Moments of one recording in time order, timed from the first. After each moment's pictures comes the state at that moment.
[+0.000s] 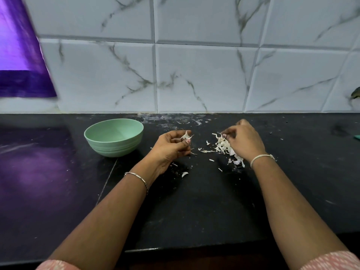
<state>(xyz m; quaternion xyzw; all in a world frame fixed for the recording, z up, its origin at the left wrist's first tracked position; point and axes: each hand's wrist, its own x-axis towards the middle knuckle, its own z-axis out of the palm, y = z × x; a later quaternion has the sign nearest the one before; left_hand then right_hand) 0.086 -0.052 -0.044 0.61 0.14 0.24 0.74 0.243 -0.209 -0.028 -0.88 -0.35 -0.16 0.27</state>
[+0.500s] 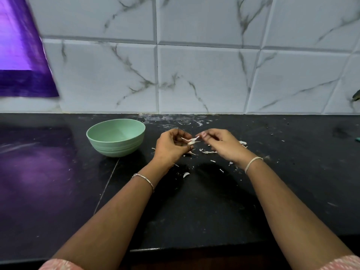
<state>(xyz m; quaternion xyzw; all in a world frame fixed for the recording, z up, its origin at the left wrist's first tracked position) 0.090 -0.054 -0.046 0.72 0.17 0.33 0.58 0.213 -0.181 -0.030 -0.76 -0.47 0.07 0.44</state>
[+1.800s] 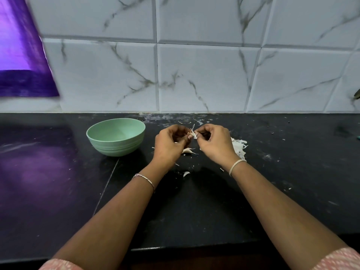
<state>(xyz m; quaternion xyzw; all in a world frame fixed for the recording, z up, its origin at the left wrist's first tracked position) 0.091 -0.053 -0.047 0.73 0.16 0.40 0.53 0.183 -0.159 -0.032 -0.78 -0.40 -0.11 0.47</state>
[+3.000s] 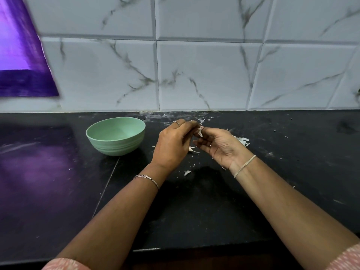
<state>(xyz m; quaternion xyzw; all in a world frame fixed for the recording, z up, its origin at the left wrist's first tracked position) 0.086 -0.055 -0.045 0.83 0.01 0.54 0.14 0.172 -0.167 -0.020 -0.51 -0.22 0.33 0.77</state>
